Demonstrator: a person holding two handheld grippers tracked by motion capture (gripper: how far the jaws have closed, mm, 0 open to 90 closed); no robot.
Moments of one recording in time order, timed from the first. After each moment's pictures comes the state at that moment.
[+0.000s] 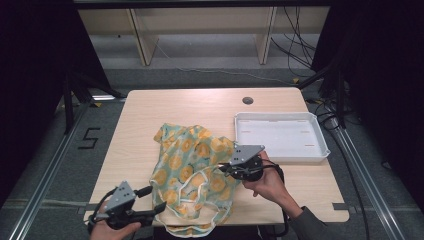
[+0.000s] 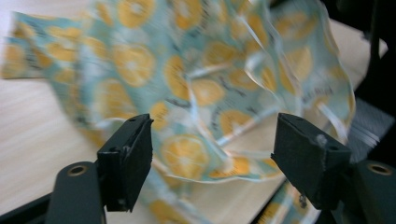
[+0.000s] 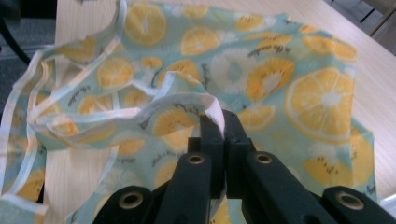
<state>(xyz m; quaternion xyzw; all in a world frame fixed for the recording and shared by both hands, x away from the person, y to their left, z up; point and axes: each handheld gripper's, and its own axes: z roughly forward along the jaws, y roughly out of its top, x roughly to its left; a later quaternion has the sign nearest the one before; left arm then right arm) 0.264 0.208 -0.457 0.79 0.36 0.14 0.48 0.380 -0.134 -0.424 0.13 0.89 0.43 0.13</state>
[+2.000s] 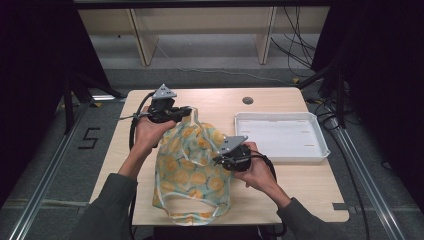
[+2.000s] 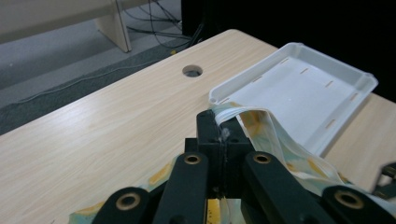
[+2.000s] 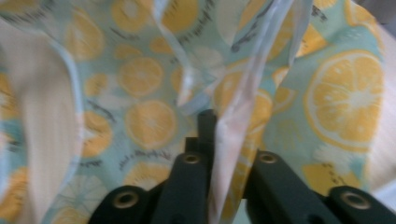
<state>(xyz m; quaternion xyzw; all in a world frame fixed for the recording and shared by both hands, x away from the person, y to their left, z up) 0.477 0.138 -0.345 0.79 0.35 0.20 0.46 0.410 -0.109 -0.428 0.15 0.91 0.37 0.15</state>
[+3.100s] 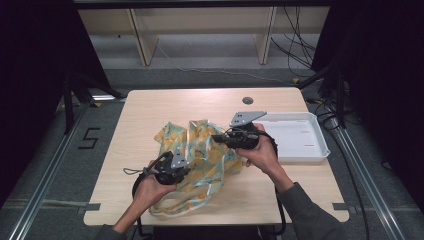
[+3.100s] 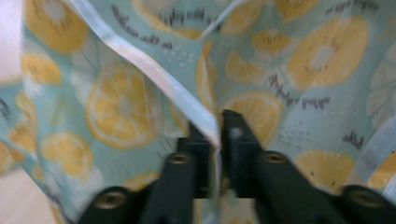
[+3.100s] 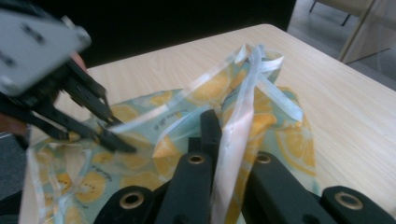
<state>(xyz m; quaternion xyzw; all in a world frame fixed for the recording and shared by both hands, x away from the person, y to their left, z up) 0.378 0.126 -0.444 0.89 0.26 0.21 0.31 0.444 -0.128 -0.390 0.21 0.84 0.49 0.09</state>
